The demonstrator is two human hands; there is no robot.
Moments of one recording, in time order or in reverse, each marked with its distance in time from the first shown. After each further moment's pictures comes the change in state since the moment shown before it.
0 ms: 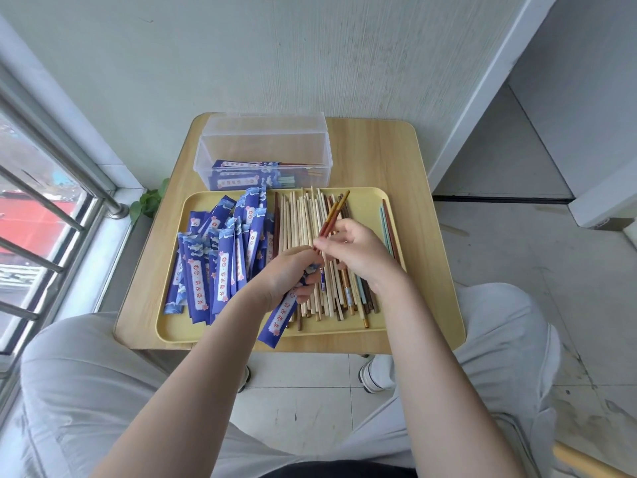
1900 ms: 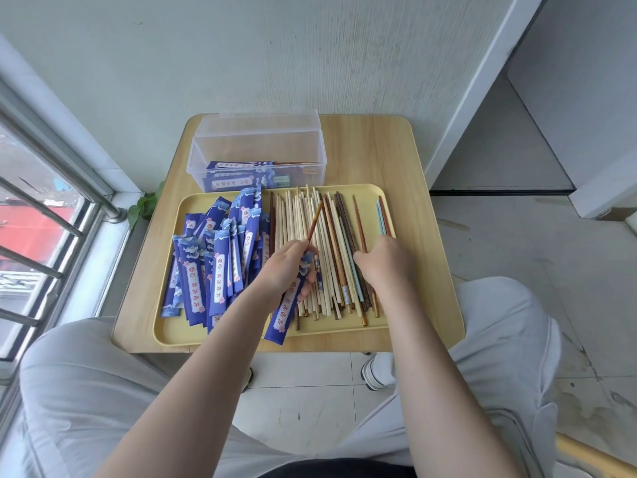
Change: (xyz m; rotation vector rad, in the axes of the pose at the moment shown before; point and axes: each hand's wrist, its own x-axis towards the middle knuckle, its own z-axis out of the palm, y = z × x) left_hand 0.012 -0.009 0.004 0.040 0.206 0.062; right_hand 0.002 0.030 -0.014 -0.610 0.381 0.291
